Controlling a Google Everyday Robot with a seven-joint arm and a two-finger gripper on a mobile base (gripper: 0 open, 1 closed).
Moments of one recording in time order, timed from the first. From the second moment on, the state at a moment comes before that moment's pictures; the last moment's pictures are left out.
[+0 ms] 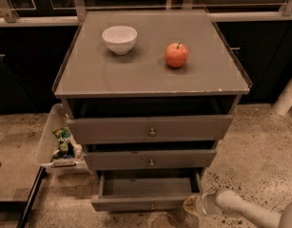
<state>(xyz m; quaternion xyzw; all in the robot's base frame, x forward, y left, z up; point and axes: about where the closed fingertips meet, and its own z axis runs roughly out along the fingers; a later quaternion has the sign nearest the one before) 0.481 -0.229 0.174 -0.66 0.69 0.10 0.28</state>
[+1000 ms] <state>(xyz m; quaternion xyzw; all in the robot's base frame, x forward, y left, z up) 0.481 -0.229 0.174 -0.66 0.69 0.10 0.28</state>
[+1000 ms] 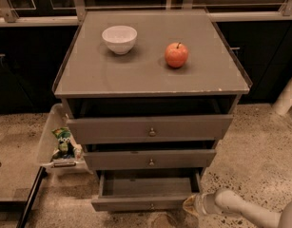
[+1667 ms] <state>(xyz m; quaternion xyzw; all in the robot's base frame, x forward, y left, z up) 0.484 -0.228 0.171 -0.66 0.69 0.09 0.29</state>
